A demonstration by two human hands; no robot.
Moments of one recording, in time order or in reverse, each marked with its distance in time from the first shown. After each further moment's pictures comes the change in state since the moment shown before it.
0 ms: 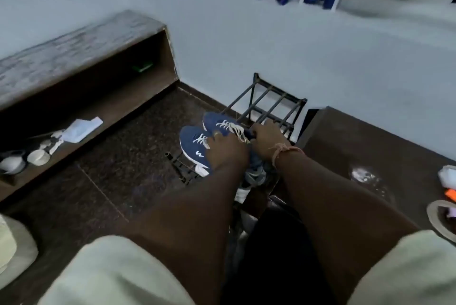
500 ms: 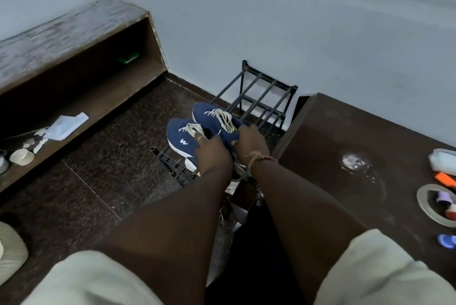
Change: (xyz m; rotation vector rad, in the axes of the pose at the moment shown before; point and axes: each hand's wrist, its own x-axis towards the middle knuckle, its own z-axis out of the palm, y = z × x) left_hand 0.007 -0.019 0.047 -0.048 0.059 -0.084; right_hand -0.004 0.000 0.051 0.190 0.065 0.117
